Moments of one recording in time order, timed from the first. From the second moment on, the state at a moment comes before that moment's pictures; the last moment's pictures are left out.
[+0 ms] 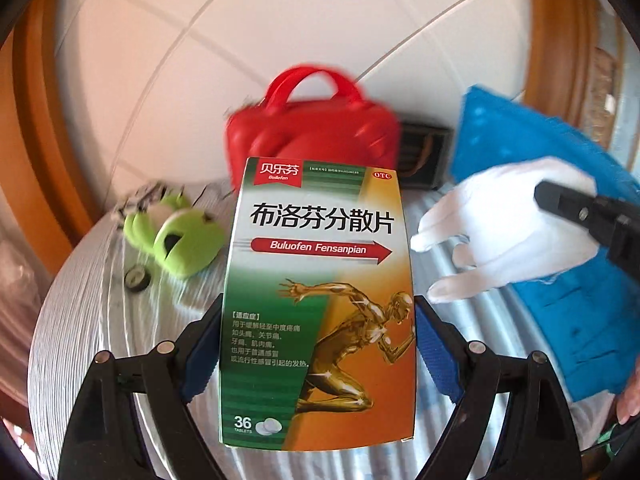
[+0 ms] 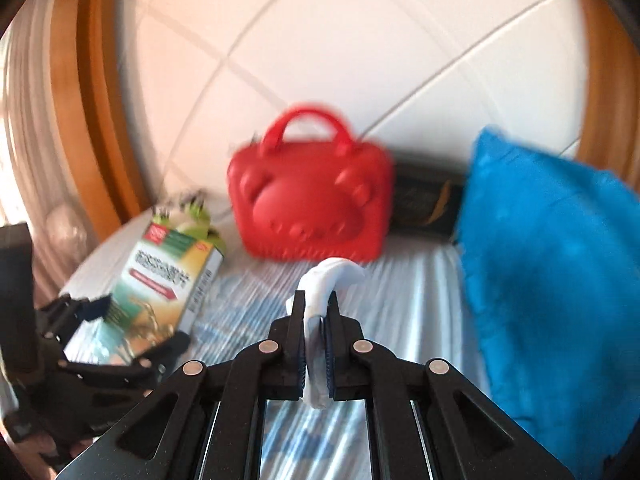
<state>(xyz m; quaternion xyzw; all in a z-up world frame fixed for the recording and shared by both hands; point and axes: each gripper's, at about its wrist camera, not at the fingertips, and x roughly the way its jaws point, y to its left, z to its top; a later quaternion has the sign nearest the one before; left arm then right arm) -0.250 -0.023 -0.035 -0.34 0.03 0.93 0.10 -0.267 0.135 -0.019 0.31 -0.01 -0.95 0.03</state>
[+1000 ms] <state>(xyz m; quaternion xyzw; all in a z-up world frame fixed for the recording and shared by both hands) -0.184 0.329 0.102 -0.26 0.10 0.88 0.38 -0.040 0.425 0.121 0.15 -0.09 -0.95 -0.27</state>
